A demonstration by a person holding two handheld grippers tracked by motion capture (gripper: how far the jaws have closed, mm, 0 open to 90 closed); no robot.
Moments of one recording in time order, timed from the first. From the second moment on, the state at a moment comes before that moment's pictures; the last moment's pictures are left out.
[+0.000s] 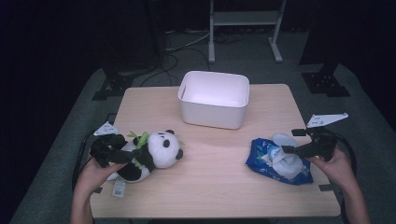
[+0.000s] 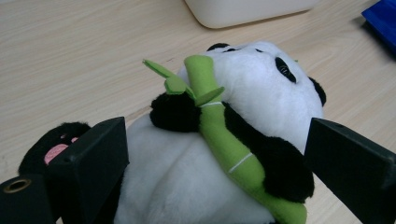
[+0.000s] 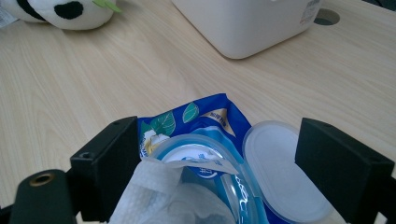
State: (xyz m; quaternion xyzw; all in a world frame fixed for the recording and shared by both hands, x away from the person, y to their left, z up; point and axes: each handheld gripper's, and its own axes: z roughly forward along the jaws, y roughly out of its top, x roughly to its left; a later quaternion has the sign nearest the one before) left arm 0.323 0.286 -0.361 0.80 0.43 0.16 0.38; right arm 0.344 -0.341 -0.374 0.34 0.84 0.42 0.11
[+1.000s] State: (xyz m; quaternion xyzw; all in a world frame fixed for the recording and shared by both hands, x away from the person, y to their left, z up) left arm 0.339 0.273 -0.346 0.84 0.38 0.14 0.36; right arm 0.345 -0.327 -0.372 0.32 0.85 0.41 0.10
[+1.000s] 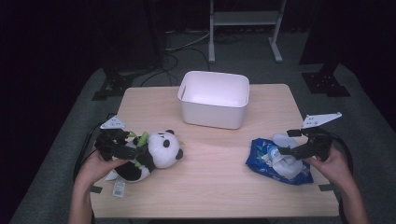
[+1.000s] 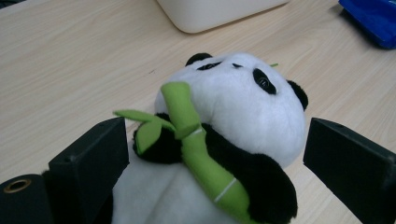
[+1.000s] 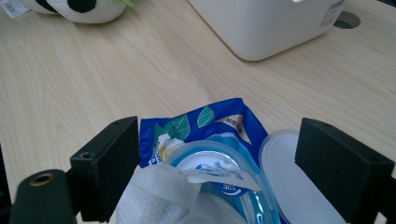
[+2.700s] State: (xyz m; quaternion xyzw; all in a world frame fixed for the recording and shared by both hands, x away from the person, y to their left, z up) left arm 0.386 0.270 -0.369 0.89 0.34 0.07 0.28; right arm 0.344 -0.319 -0.372 0.30 0.86 0.40 0.09
